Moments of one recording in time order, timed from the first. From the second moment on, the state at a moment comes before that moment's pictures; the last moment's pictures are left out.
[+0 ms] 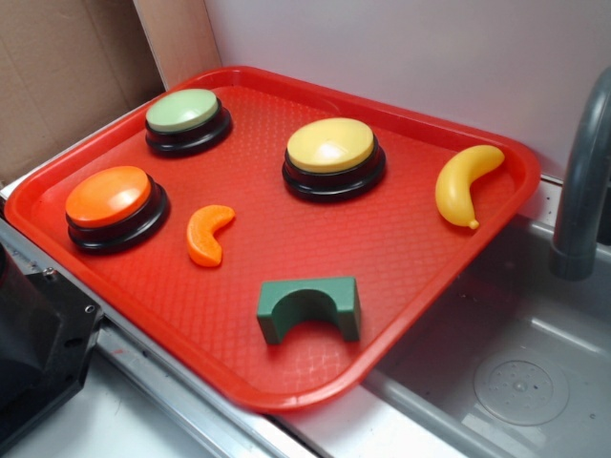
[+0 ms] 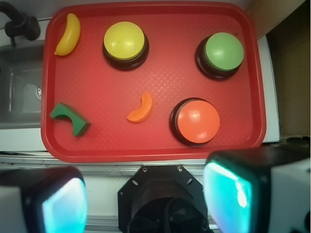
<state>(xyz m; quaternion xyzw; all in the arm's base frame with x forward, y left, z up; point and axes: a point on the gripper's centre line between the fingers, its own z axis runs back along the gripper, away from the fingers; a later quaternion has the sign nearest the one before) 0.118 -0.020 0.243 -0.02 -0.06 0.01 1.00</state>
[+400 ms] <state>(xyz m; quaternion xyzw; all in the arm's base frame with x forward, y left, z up) 0.117 -0.020 0.239 -0.02 -0.05 0.01 1.00</state>
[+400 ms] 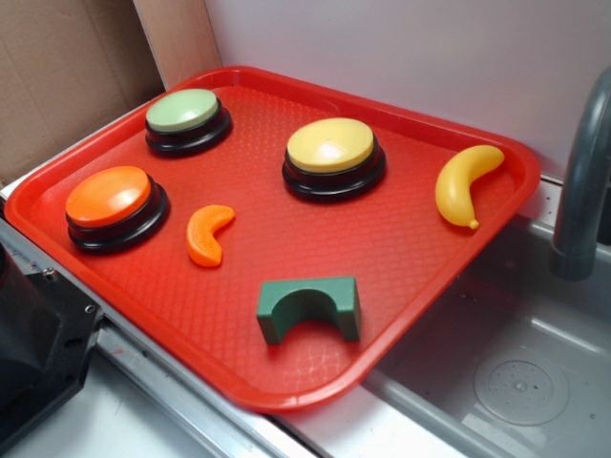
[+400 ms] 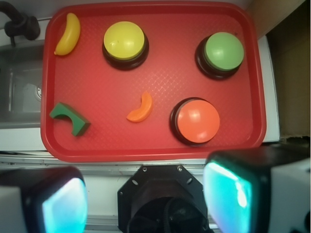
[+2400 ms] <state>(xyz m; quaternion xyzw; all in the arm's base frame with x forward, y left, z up) 0.171 -0.142 0.055 -0.01 -0.05 -0.29 0.96</state>
